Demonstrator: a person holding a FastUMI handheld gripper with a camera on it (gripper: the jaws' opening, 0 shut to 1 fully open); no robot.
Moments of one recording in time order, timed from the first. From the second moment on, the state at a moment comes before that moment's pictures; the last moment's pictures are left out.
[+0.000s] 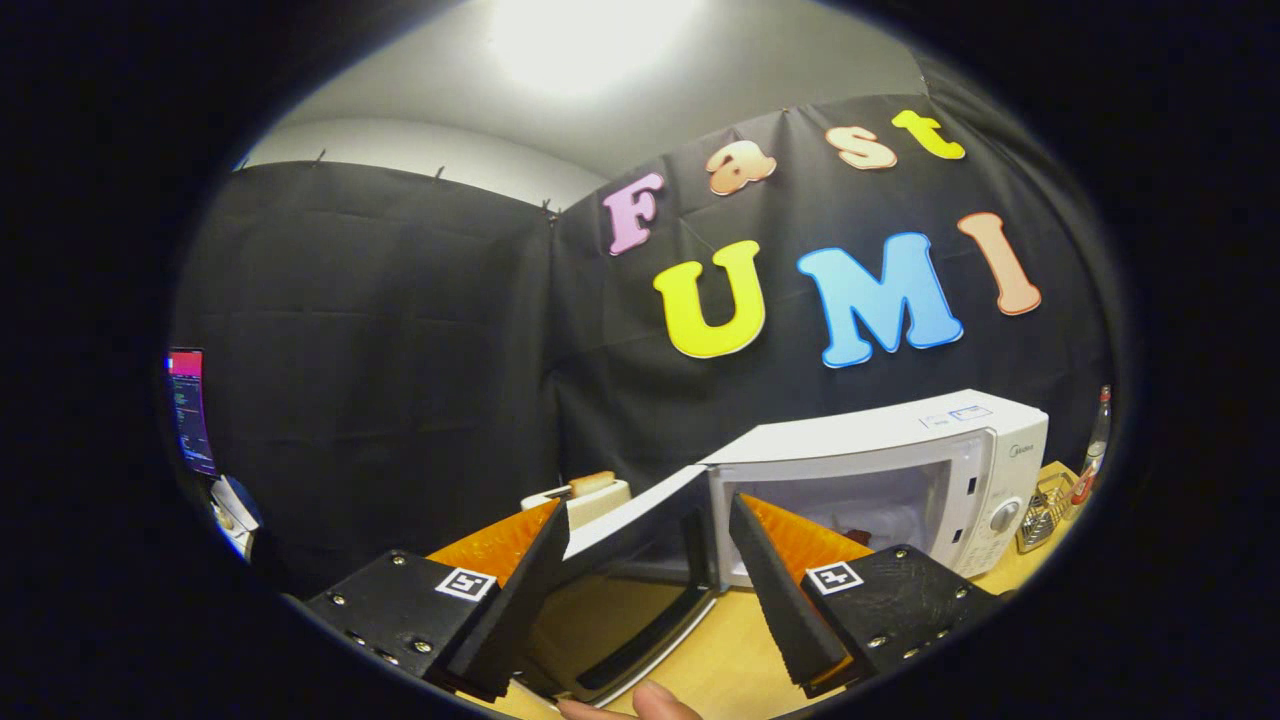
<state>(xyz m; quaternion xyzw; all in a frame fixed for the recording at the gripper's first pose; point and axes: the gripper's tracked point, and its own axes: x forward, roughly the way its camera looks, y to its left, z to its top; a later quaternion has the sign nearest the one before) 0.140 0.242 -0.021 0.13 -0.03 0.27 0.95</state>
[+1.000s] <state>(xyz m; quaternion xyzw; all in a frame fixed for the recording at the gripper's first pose) 0.079 0.388 -0.116 0.01 0.08 0.35 0.93</state>
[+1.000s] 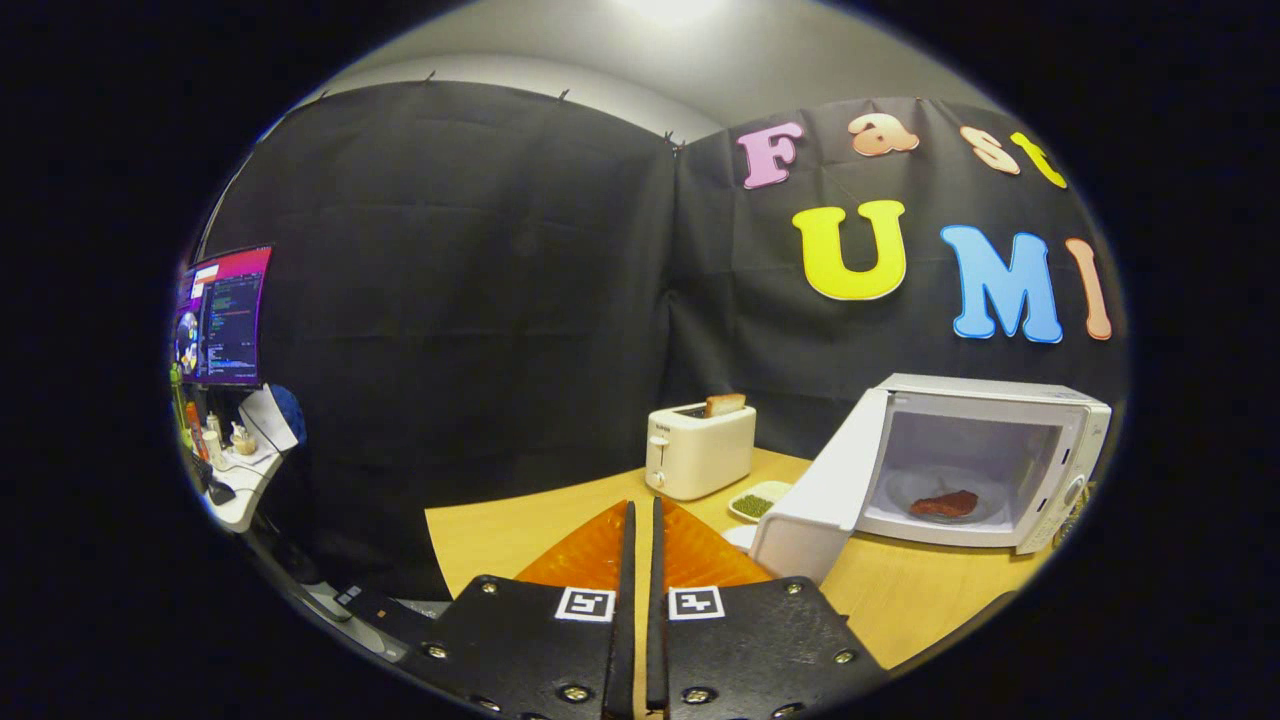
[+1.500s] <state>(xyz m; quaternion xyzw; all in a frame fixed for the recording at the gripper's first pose) 0.088 0.313 -0.144 -0.03 0.07 0.28 0.96</state>
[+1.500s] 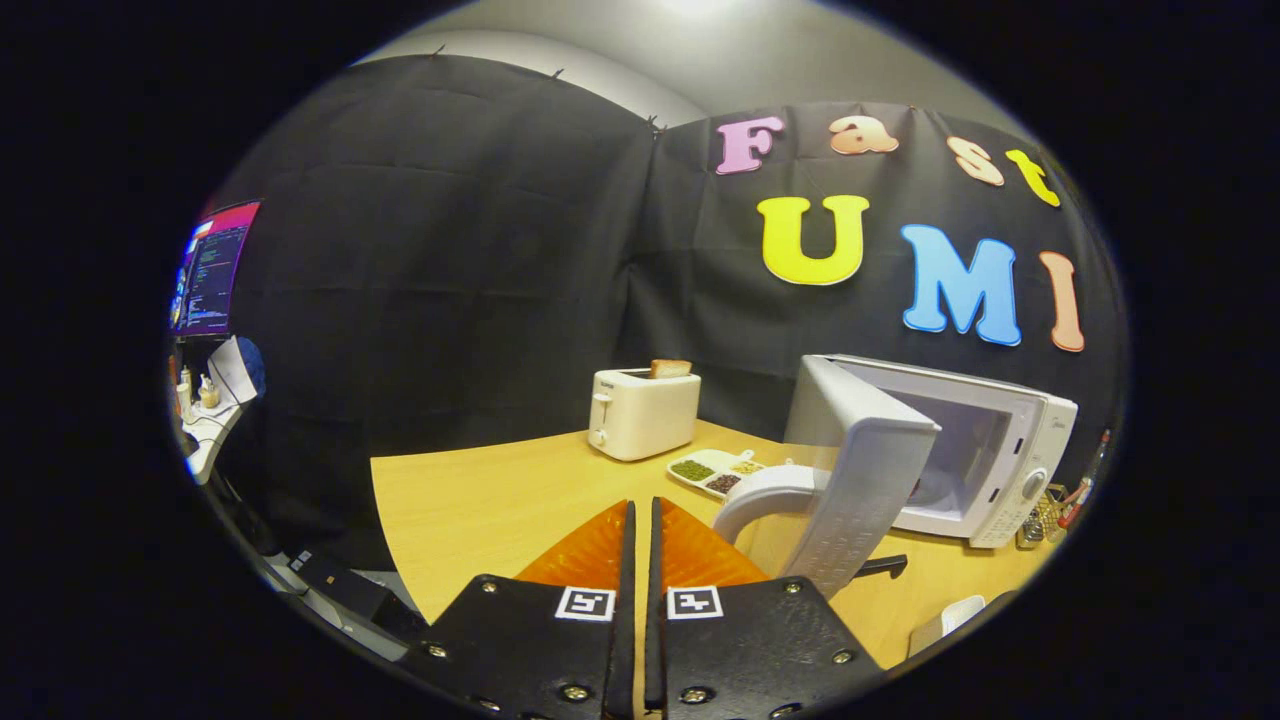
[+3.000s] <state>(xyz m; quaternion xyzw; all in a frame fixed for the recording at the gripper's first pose) 0.288 0.049 -0.185 0.01 0.08 -0.04 1.00</state>
